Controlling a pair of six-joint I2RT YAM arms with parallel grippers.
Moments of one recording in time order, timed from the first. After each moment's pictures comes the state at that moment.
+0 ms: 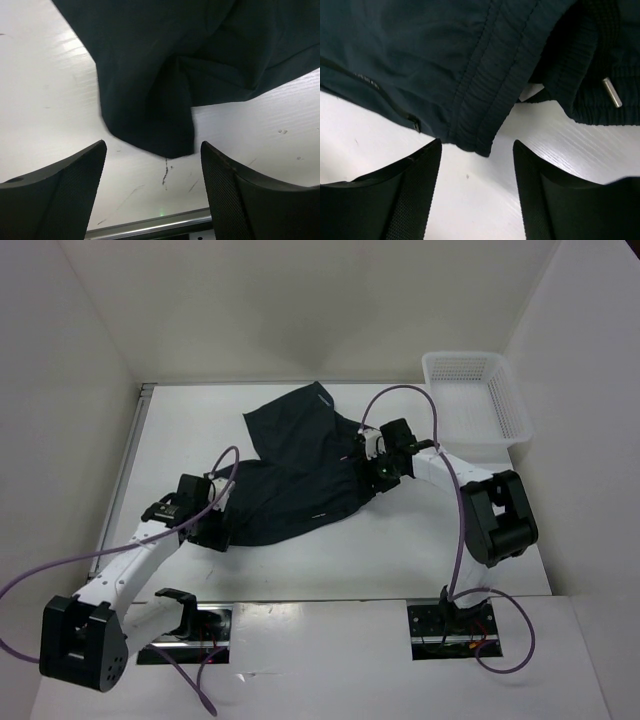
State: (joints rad) left arm -0.19 1.01 0.62 -0.71 0.00 0.07; right arm 0.34 1.70 1.08 -0.47 -0.36 -0.12
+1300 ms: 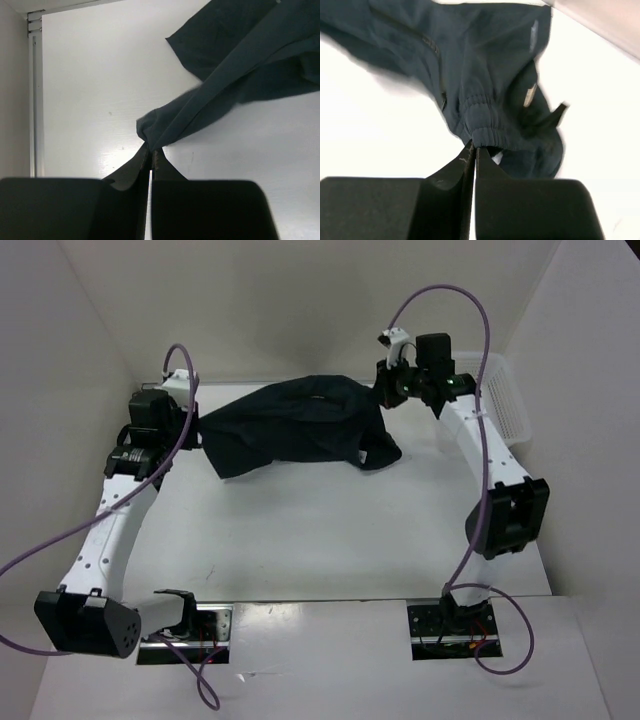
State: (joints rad) left arm -0.06 1.22 1.21 -0.49 -0.01 0.07; right arm 0.22 1.81 1.84 -0.59 -0.49 -0.13
